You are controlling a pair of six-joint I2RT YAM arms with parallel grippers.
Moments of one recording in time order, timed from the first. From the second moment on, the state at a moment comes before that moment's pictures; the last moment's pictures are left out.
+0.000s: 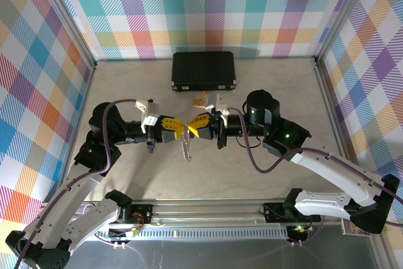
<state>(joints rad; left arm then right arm) -0.47 0.80 0.89 -0.12 0.98 -0.09 0.94 1.12 1.17 -0.20 -0.56 -0.01</state>
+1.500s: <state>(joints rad) -0.48 0.75 0.77 0.23 0.89 -0.34 0.92 1.03 1.19 -0.24 -0.46 0.00</state>
